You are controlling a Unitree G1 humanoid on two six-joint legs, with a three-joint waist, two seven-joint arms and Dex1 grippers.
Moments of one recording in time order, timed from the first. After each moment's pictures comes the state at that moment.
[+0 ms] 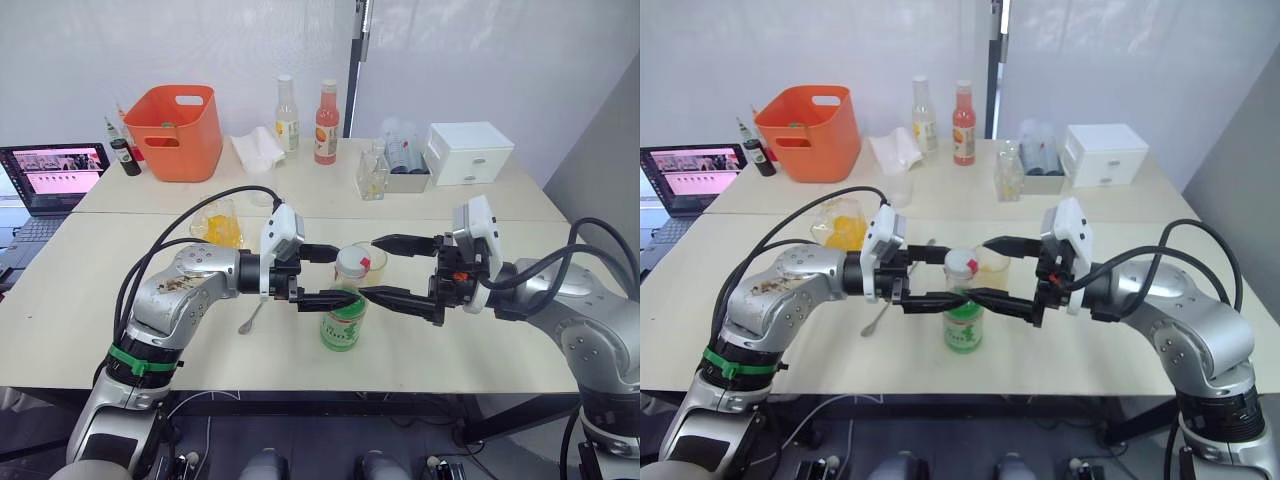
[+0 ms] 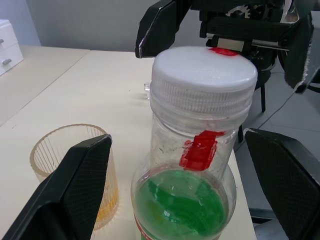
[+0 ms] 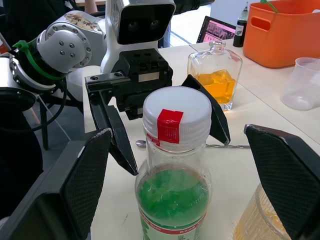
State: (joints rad) left arm -0.68 0.54 -0.15 -0.18 -0.57 0.64 -1.06; right arm -0.49 -0.73 -0.09 -0.50 0.81 0.78 0.85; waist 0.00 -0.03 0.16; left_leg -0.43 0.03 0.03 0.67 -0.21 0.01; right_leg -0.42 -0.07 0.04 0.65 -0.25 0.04
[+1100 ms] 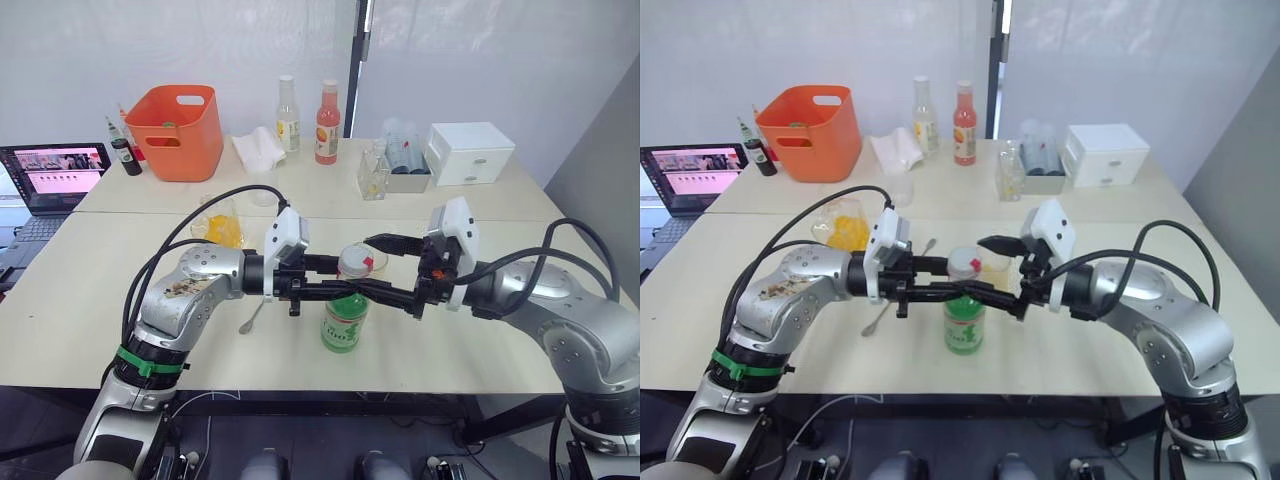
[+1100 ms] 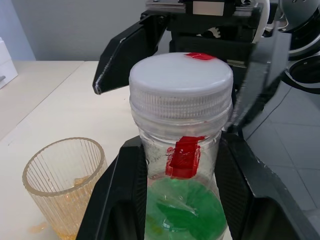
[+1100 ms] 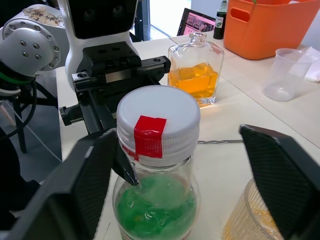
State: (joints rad) left arm -0.67 0.51 -0.16 -0.16 -0.53 0.57 -1.11; right arm -0.51 -0.68 -0.02 -0.52 0.78 0.81 0.71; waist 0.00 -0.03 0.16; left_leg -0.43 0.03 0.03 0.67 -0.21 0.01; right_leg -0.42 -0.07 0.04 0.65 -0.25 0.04
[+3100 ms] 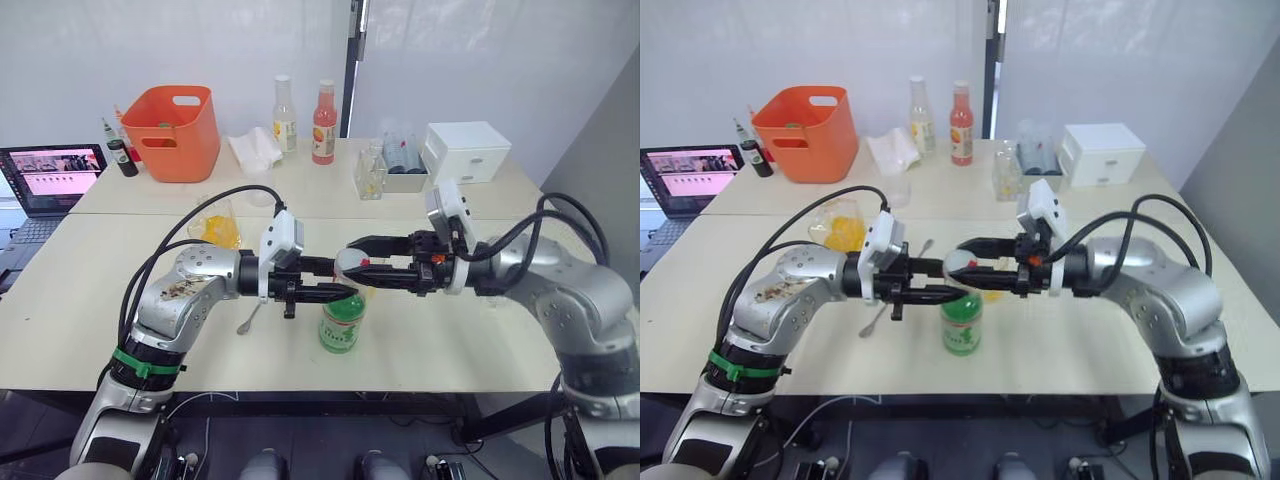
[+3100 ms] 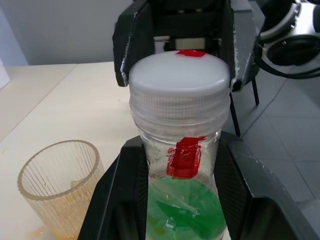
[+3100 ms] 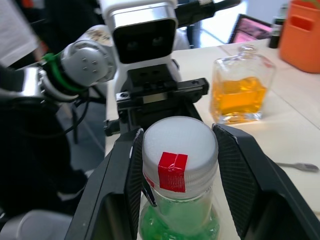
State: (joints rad) left arm -0.65 0.53 -0.15 -0.16 -0.52 0.52 -1.17; right arm -0.76 -0.72 0.11 -0.20 0.75 0.69 1.14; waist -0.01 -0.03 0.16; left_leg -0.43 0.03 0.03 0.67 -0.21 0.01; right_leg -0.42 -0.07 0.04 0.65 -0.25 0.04
